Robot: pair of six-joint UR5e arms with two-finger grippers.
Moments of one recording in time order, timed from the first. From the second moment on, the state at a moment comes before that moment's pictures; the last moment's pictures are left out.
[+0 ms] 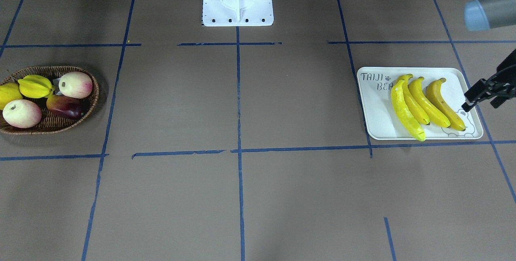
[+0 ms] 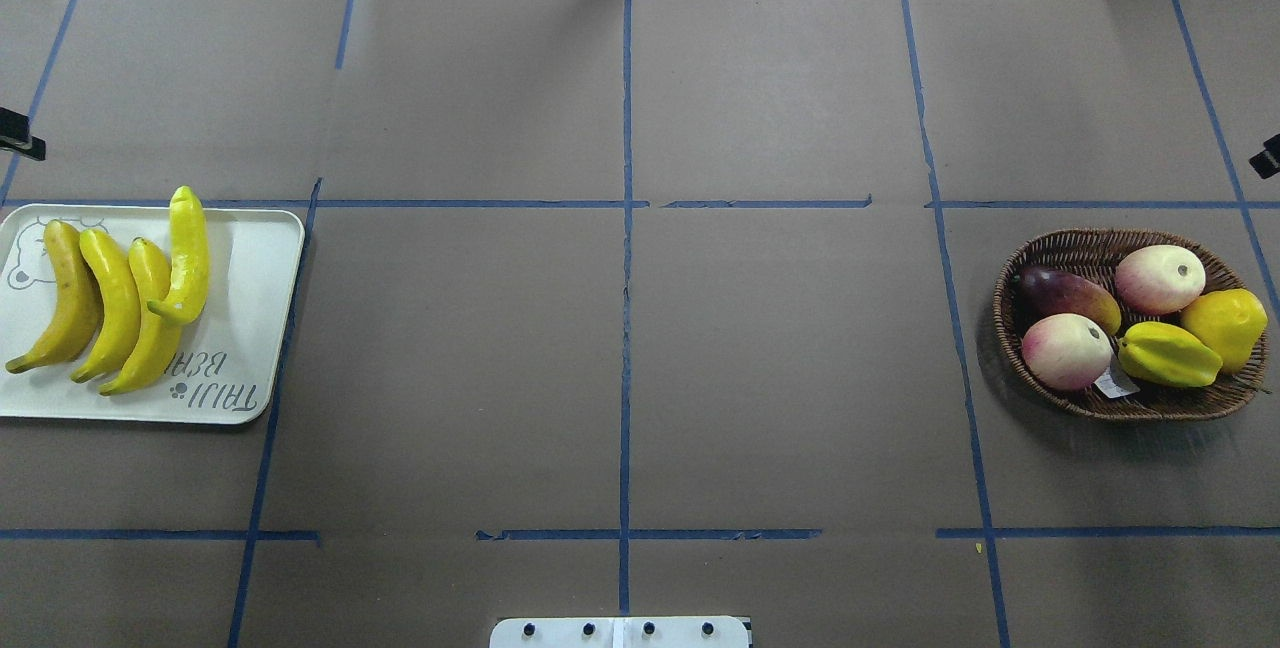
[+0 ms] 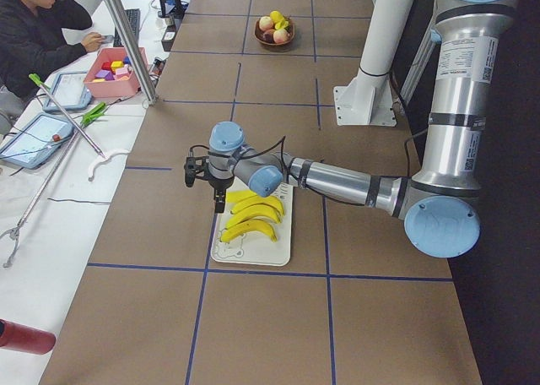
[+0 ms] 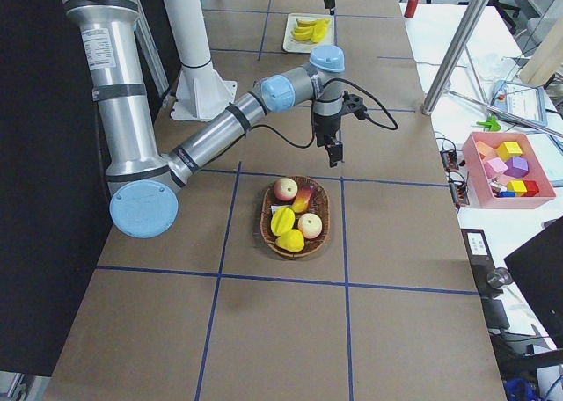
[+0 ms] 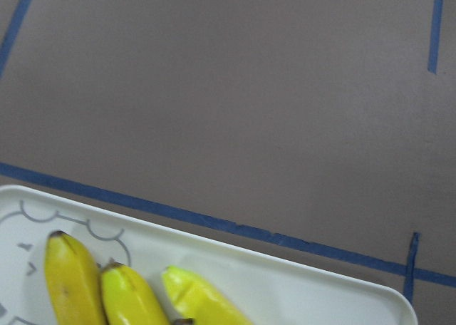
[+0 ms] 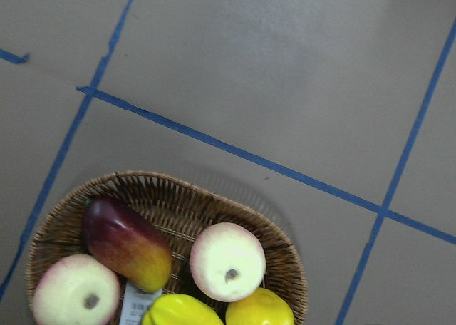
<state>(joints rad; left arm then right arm) -1.30 -1.62 -1.68 -1.96 -2.24 -0.64 1.35 -1.49 2.00 -1.82 2.22 -0.04</state>
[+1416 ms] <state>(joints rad) -1.60 -1.58 -1.56 -1.53 -2.37 0.09 1.57 -1.55 1.75 -1.82 2.38 -0.07</state>
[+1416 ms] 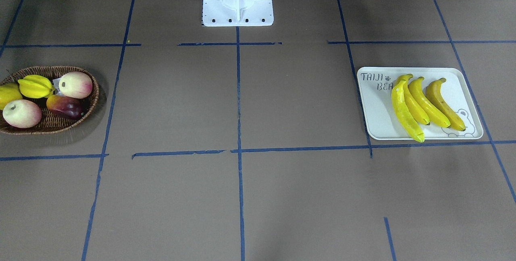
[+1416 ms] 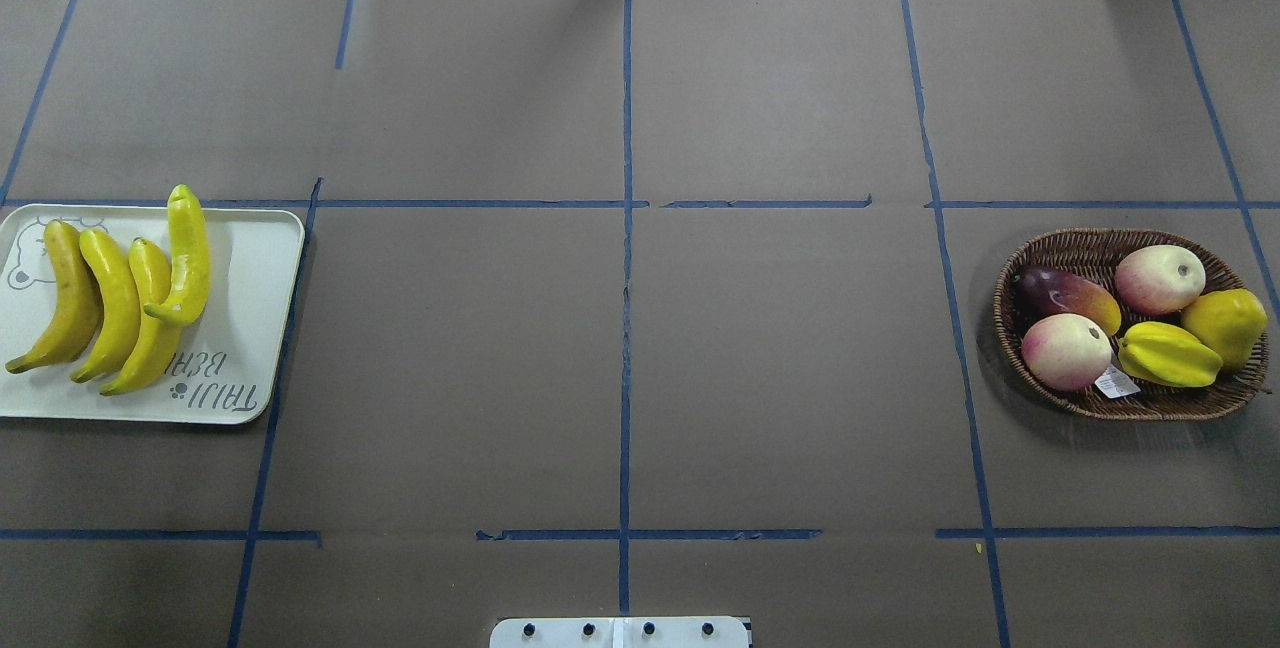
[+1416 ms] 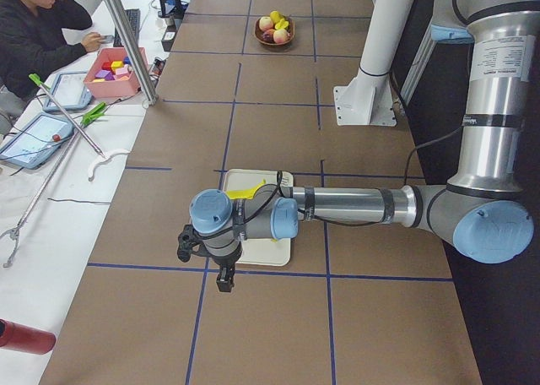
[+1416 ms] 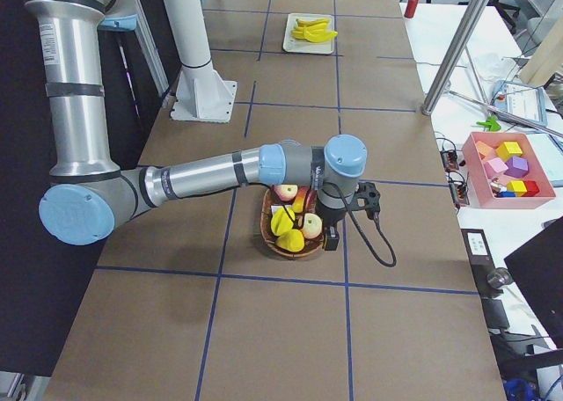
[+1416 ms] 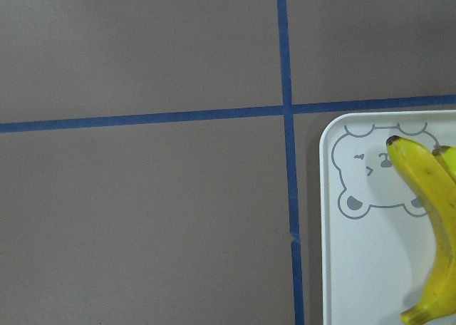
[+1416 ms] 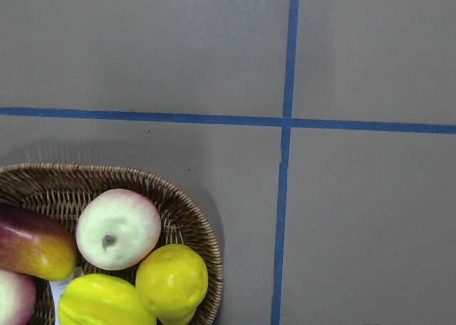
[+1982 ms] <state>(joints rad) -1.60 -1.57 -1.56 -1.53 -2.37 0.07 1.63 -1.58 1.68 -1.82 2.43 -0.08</state>
